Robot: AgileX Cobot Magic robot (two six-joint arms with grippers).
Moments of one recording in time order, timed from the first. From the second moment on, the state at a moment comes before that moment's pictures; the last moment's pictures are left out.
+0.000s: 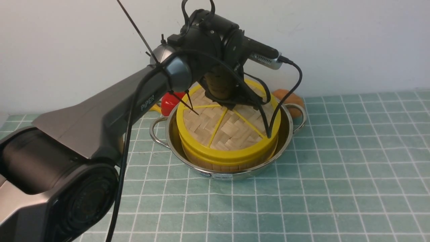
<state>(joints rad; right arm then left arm) 0.40 0.58 -1.31 0.04 1.24 0.26 -0.55 2.26 -2.13 0.23 1.08 -0.07</state>
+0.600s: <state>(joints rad) 0.40 0.58 -1.31 0.04 1.24 0.26 -0.55 2.29 -2.13 0.23 1.08 -0.07</state>
